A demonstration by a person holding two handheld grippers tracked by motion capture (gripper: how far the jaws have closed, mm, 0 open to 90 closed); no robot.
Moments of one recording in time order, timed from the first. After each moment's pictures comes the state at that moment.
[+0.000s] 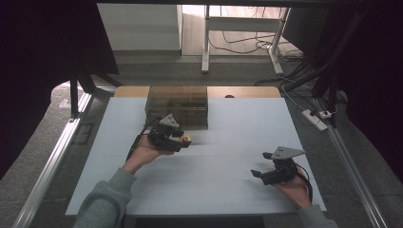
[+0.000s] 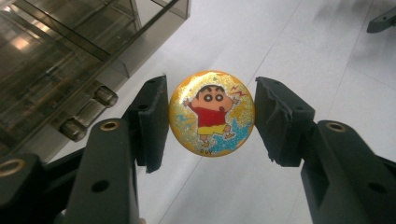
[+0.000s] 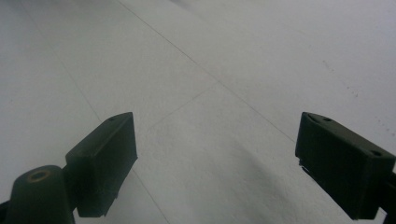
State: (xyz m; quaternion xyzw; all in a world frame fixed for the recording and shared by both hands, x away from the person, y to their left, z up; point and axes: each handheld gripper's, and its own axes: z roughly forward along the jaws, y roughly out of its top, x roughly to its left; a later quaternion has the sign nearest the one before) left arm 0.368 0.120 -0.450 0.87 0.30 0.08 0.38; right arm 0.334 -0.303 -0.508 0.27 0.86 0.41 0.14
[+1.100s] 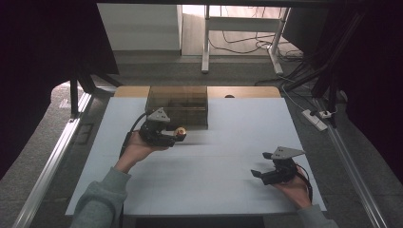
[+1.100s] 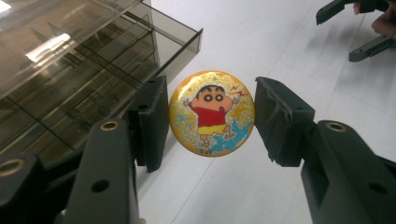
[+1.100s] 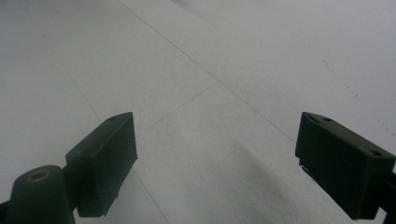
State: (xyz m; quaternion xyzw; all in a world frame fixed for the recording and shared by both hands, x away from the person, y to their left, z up) left arm 0.359 0.140 -0.424 0.85 0.30 0.11 0.42; right arm 0.335 -0.303 -0.509 0.27 0.86 0.41 0.14
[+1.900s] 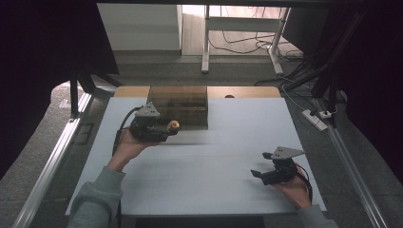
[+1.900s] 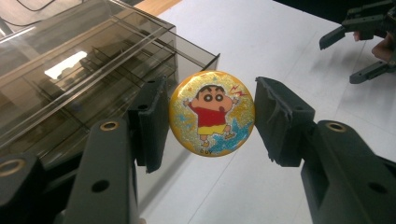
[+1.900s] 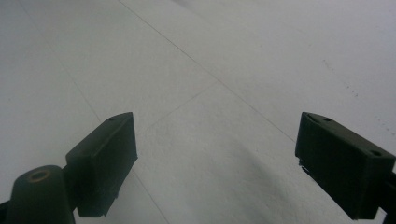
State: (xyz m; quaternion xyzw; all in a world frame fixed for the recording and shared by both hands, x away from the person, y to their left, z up) left arm 0.354 0.161 -0.408 0.83 0.31 0.14 0.44; right arm 0.334 -0.303 -0.509 0.27 0.86 0.40 0.15
